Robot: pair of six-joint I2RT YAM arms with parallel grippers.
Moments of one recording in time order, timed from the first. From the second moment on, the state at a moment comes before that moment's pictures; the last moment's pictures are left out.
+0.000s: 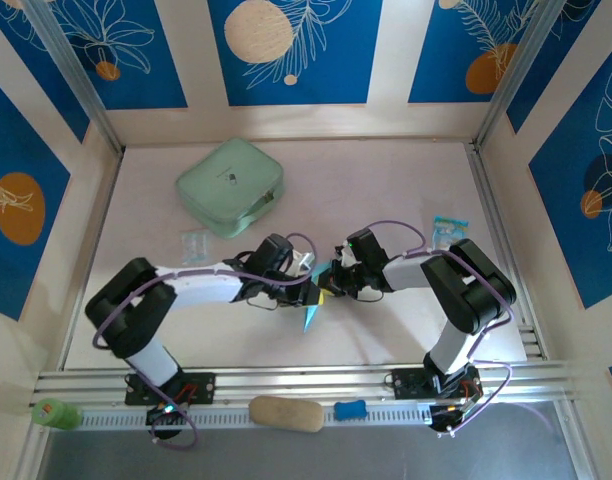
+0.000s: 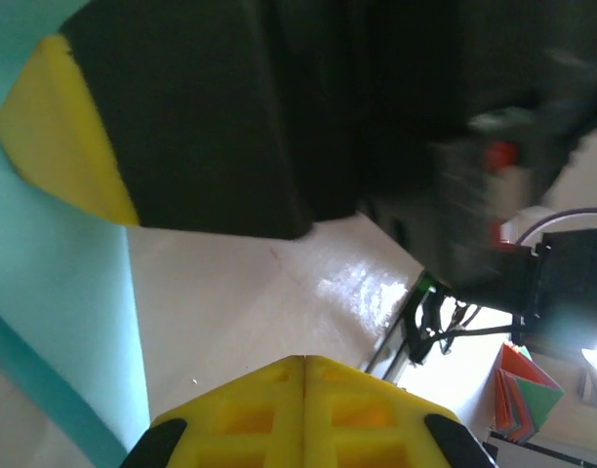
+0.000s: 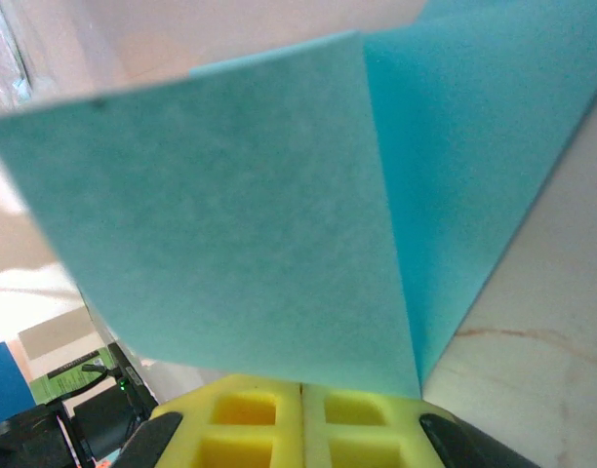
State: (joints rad) left arm -0.82 1.65 0.78 0.01 0.66 -0.77; right arm 0.54 1.71 0.63 0.13 -0.64 0.92
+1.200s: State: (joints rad) left arm -0.85 1.74 0.79 -0.14 0.60 -0.60; right arm 0.54 1.71 0.63 0.12 -0.62 0.92
